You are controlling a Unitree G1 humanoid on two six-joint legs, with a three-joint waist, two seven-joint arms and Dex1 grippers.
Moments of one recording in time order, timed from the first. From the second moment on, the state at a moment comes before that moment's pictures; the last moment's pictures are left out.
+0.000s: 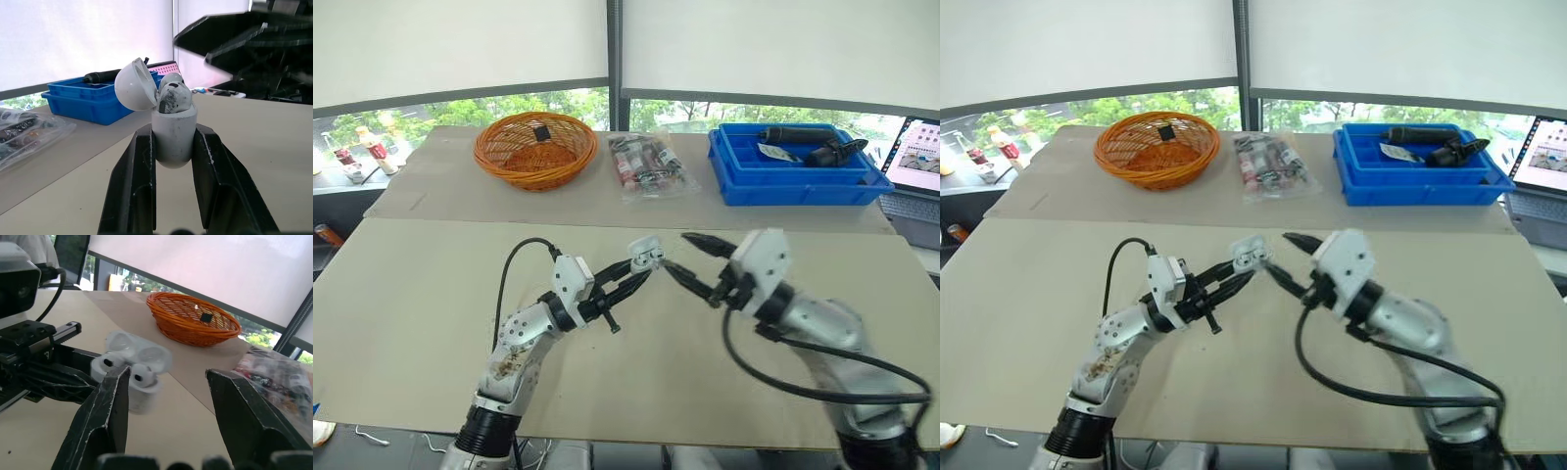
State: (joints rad) left arm -0.24 0.29 -0.13 -0.16 -0.38 0.02 -0.83; right arm -0.22 -0.60 -0.12 -0.72 0.45 0.59 0.58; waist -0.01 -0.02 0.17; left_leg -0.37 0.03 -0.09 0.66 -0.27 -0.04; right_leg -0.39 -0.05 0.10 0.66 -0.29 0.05
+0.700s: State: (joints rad) left arm -0.38 0.29 -0.30 -0.03 -0.42 0.09 -1.18; right arm -0.49 -0.97 0.03 -0.49 0.65 0.87 0.94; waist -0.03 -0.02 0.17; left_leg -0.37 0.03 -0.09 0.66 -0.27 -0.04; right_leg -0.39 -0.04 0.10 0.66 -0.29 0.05
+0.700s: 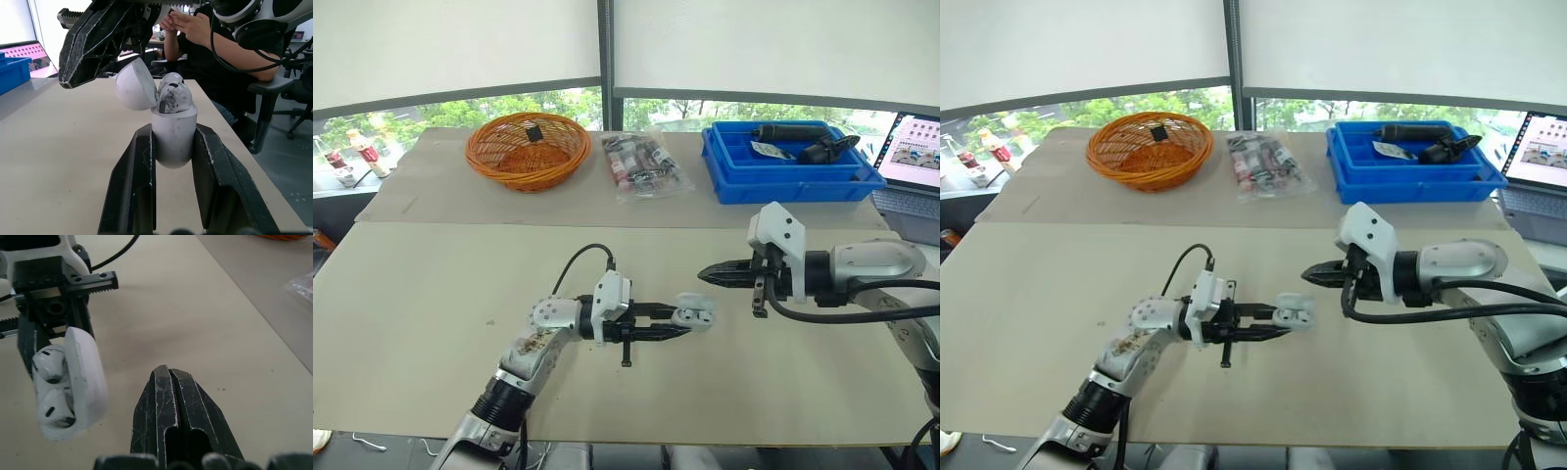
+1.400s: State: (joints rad) left arm -0.56 0.26 -0.26 0.12 -0.46 0.66 -1.01; right arm -0.25 -1.02 -0.16 -0.67 0.76 0.95 0.82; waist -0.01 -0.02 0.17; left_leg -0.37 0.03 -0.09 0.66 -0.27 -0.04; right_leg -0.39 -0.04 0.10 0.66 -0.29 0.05
